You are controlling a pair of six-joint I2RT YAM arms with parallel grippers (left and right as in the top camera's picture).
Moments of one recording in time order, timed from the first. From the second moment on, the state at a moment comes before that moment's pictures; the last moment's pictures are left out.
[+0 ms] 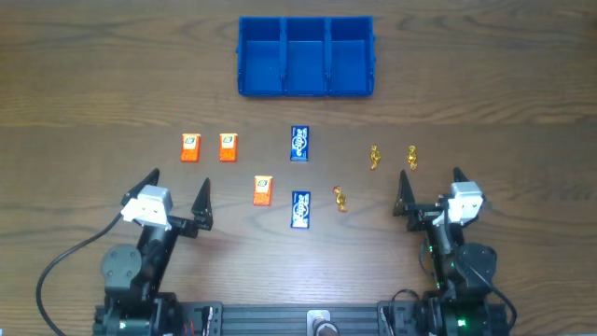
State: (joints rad) left arm -0.06 0.01 0.02 -0.11 0.21 -0.09; right arm 0.05 0.01 0.01 -0.07 -0.04 0.09
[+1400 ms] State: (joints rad) left arm -0.06 0.13 0.19 -0.36 0.00 -0.12; right arm 0.05 0.01 0.01 -0.07 -0.04 0.09
